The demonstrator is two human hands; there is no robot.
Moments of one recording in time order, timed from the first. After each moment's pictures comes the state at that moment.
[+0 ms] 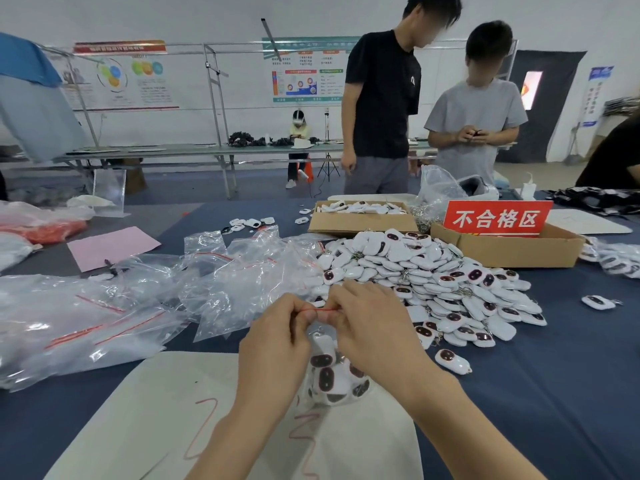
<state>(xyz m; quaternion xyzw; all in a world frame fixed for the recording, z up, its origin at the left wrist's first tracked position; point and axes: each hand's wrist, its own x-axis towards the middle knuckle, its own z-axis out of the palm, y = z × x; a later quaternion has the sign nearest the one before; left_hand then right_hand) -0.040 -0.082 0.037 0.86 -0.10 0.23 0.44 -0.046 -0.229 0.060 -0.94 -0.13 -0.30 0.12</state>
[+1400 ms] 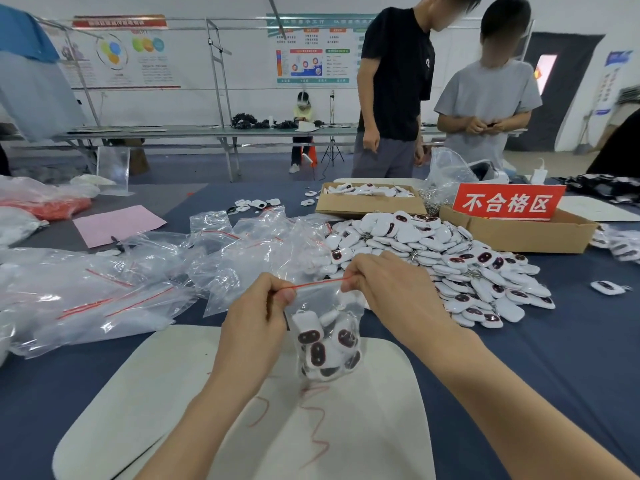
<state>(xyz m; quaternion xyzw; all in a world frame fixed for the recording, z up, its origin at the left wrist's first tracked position) -0.036 -0.042 0.029 0.85 -0.10 0.21 0.48 -0.034 -0.250 0.059 -0.96 -0.10 -0.26 0.07</state>
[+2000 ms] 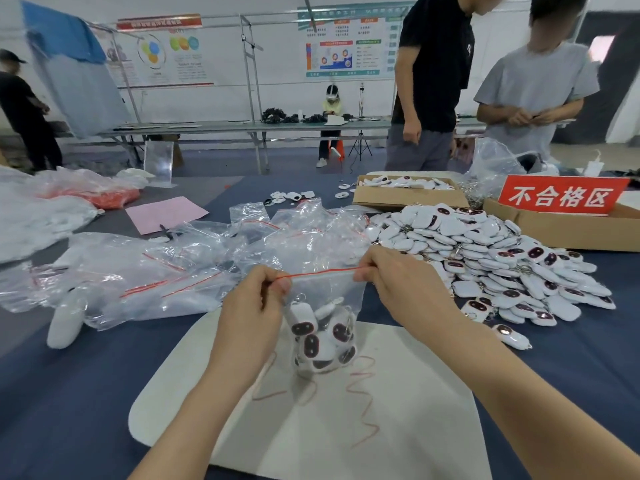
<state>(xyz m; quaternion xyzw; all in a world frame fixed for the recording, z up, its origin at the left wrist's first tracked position) -0.044 0.022 0.028 0.83 -0.07 0.24 0.50 -0.029 -0.198 0.062 -0.96 -0.12 -0.16 0.18</state>
